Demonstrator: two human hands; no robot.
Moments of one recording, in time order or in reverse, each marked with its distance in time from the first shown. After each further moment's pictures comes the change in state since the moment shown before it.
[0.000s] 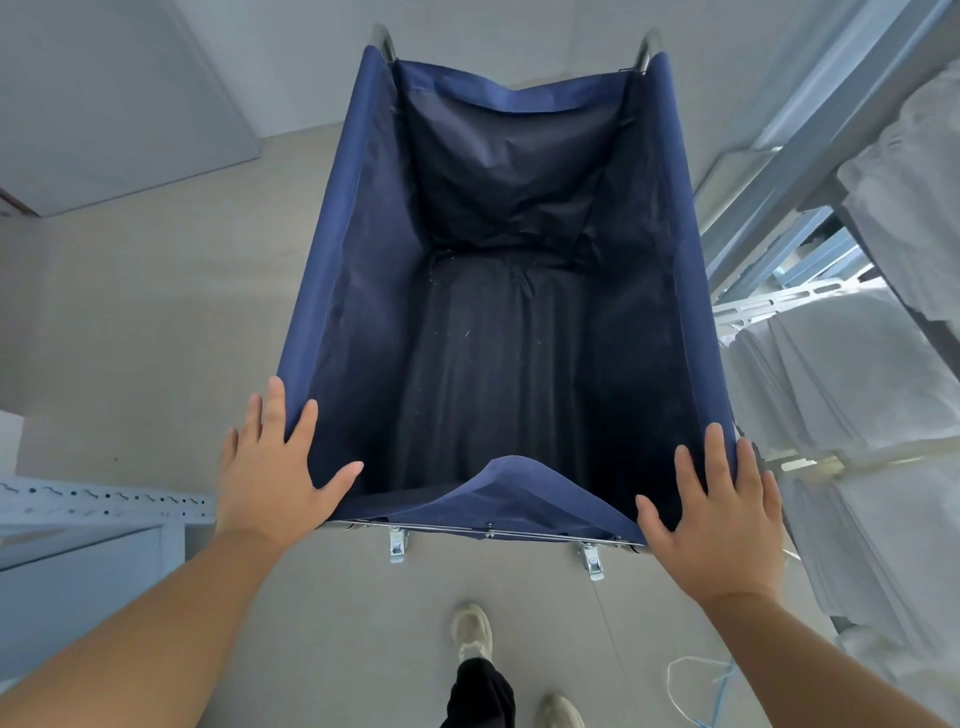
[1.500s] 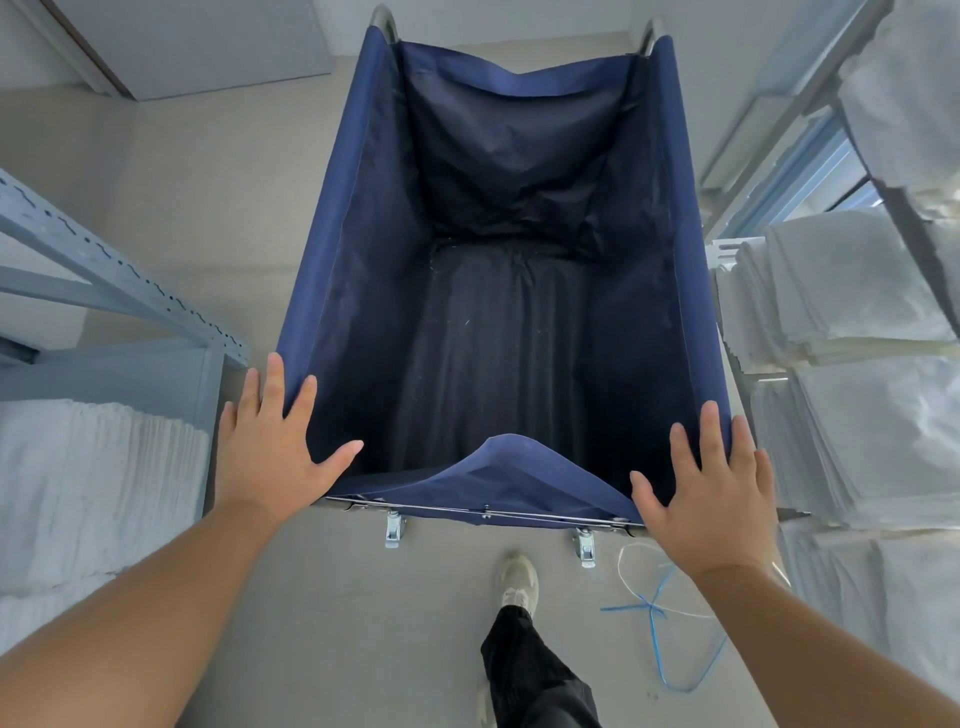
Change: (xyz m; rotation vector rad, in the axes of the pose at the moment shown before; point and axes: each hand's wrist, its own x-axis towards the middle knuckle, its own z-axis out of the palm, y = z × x) left_hand -0.336 0.058 0.039 0.037 -0.025 -0.174; right_hand -0.250 0.103 0.035 -0.081 -0.012 -0.157
